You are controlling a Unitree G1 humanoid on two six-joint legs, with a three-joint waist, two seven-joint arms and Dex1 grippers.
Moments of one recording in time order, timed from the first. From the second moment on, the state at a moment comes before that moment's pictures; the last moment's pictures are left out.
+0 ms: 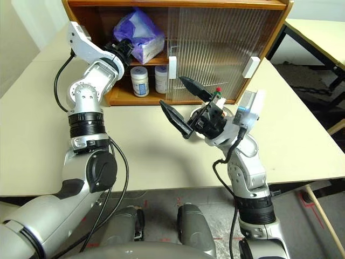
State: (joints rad) left arm -1.05 -0.07 0.51 0.33 -0.63 0.60 0.21; right arm -0.22 -0.22 0.00 -0.27 0.52 -0.08 0.80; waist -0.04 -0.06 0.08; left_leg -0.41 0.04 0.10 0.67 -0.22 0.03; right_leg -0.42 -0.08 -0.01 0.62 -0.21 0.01
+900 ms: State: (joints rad) left arm -0.79 0.23 0.02 0.02 -0.52 0.62 -0.30; right arm -0.23 -0.27 0.04 -0.27 0.57 -0.02 0.87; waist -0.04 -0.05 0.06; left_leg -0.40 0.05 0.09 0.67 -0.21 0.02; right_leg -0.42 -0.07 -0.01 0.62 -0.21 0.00
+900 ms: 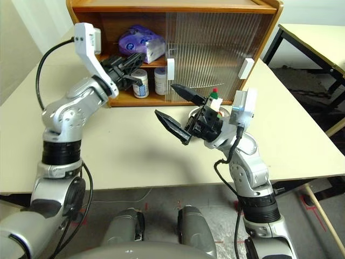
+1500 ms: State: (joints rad) left arm -1.10 0.23 -0.02 0.82 -0.14 0.17 -0.35; right arm -0.20 -0.27 0.03 -0.28 0.55 -0.02 0.82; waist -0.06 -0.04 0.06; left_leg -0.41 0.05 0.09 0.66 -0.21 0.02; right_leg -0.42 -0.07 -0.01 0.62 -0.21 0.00
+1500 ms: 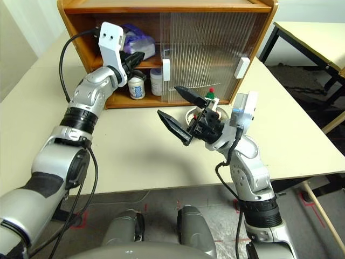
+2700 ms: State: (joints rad) left arm -0.74 0.15 -0.19 0.16 -0.20 0.33 -0.56; right arm -0.20 -0.31 0.01 -0.29 0.55 -0.02 0.84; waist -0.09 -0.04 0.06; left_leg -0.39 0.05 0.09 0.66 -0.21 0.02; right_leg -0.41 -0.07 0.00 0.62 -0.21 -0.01
